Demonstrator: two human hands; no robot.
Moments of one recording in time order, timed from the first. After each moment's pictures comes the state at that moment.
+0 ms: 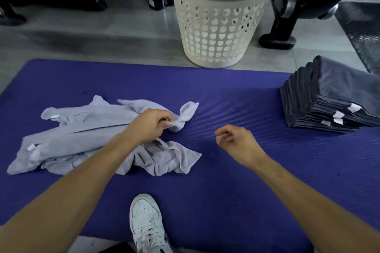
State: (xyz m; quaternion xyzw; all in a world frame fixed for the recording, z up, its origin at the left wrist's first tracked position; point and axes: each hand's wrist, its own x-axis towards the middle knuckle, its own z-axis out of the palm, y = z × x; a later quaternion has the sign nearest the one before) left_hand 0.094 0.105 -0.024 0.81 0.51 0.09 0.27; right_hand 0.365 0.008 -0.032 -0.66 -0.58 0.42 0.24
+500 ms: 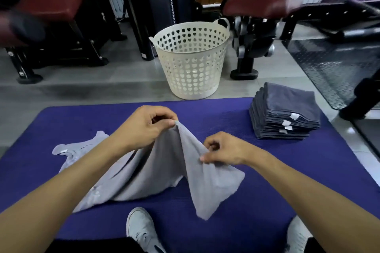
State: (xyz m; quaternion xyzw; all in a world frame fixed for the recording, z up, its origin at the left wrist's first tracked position) left_hand 0.170 -0.023 0.180 0.80 0.44 0.23 0.33; right_hand 0.410 -0.065 0.099 -0.54 -0.68 0.47 0.17
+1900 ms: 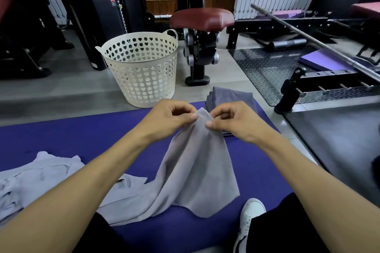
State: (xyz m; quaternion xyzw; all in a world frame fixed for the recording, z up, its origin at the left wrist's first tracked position) left_hand 0.319 -0.049 0.193 0.77 0.31 0.25 0.50; right_hand 0.523 -0.127 0.176 -0.61 -0.56 0.39 0.42
